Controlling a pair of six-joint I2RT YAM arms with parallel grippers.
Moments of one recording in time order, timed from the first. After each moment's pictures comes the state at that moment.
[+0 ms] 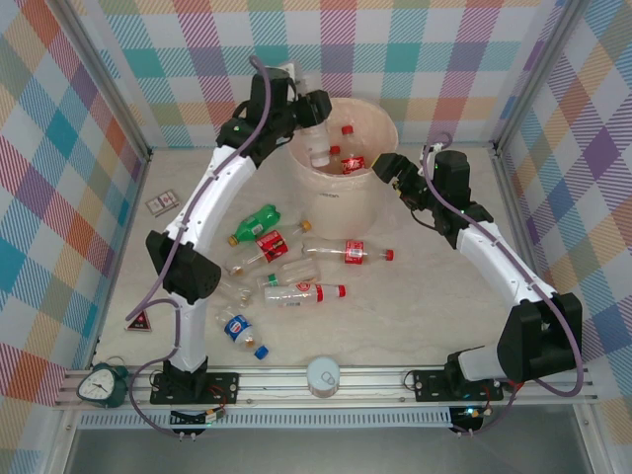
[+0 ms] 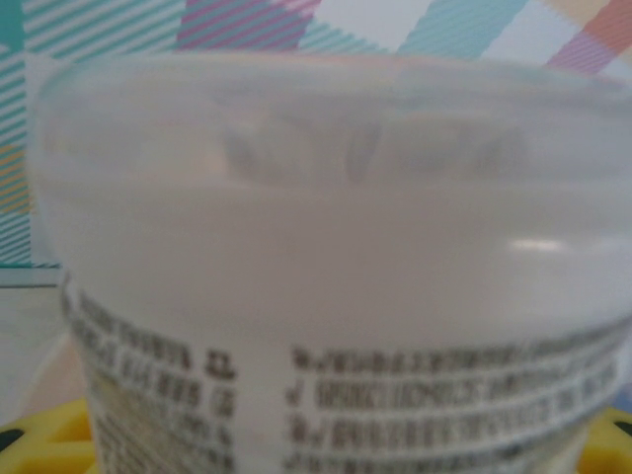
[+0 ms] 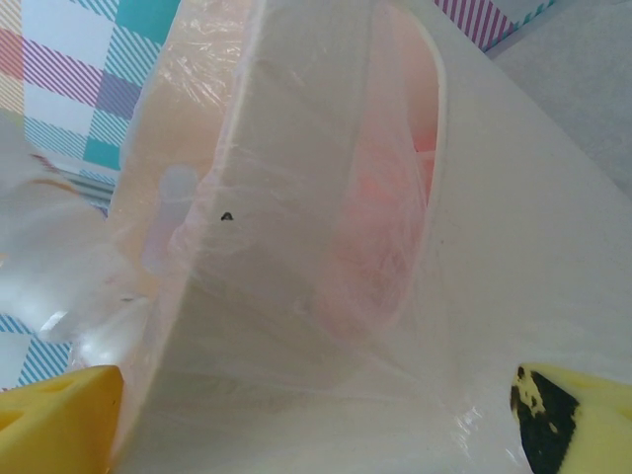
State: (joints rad) left arm -0.48 2.08 2.35 -0.62 0.05 -0.50; right arm 0.24 1.38 1.09 -0.07 -0.40 0.89
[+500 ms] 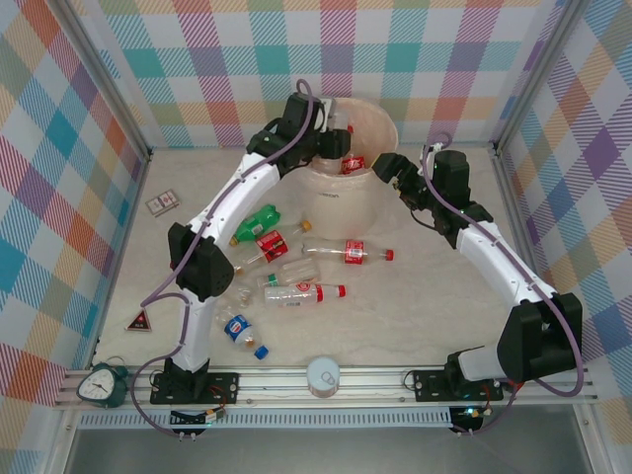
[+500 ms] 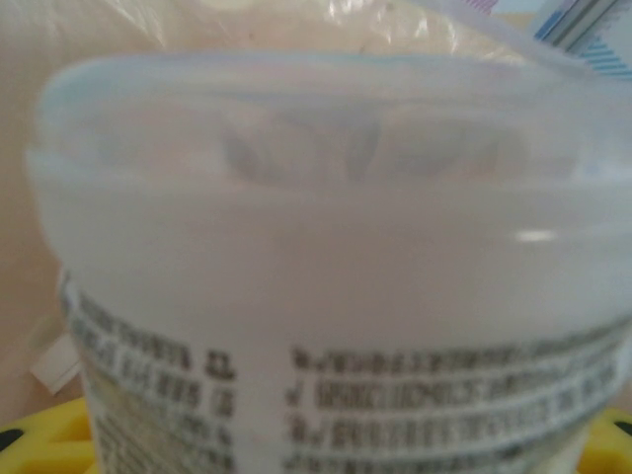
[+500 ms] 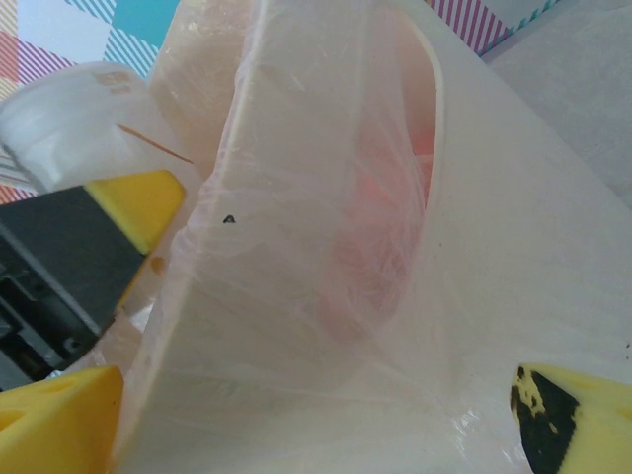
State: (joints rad) left arm -0.55 2.16 2.29 -0.69 0.06 -0.29; right arm 0.25 1.38 1.09 -0.08 -0.39 0.88
